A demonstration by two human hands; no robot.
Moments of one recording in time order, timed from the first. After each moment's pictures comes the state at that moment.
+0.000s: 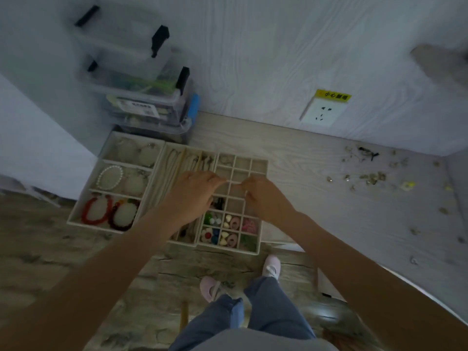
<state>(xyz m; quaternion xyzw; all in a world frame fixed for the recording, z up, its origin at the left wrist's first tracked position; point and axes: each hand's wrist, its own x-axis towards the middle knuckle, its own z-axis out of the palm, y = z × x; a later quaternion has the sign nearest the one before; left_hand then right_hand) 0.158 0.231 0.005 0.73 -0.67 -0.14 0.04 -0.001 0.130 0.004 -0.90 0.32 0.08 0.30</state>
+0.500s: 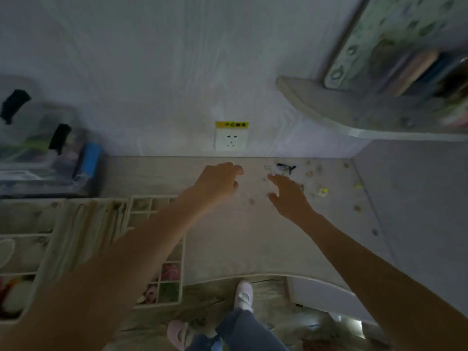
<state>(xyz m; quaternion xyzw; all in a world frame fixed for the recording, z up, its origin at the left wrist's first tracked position) 0.013 0.024 0.046 0.68 -0.71 -0.18 0.02 -0.175 -0.014 0.020 -0.79 0.55 0.02 0.25</state>
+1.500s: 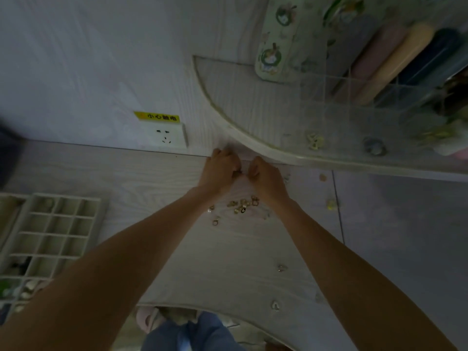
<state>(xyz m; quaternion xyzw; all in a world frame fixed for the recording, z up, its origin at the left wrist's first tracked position) -0.118 -0.115 -0.032 0.75 -0.60 -0.18 0.20 -0.246 -0.159 -0.031 -0.78 0.52 -0.10 0.33</state>
